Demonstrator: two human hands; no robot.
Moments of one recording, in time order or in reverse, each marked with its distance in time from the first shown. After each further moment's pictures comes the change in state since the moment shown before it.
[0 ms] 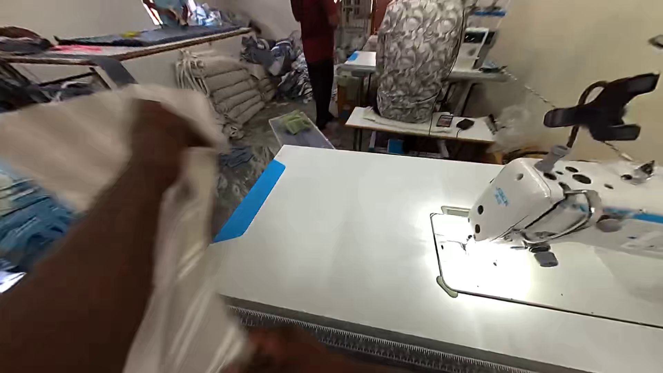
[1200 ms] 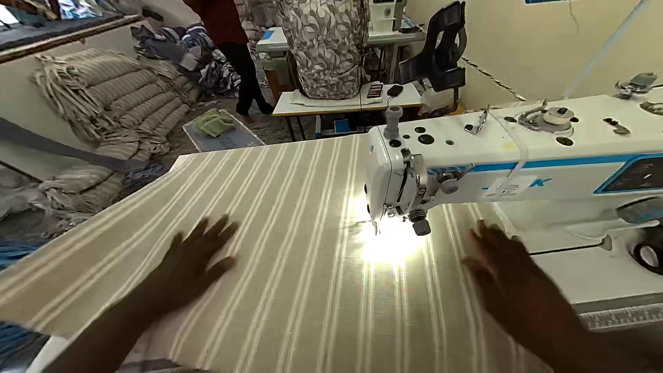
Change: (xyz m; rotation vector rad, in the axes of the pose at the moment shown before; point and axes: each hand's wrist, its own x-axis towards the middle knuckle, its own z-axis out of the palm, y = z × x) left_hand -0.104 0.023 0.189 0.082 -0.497 0.684; right_hand -0.343 0.043 -0.238 -1.479 0.948 0.552
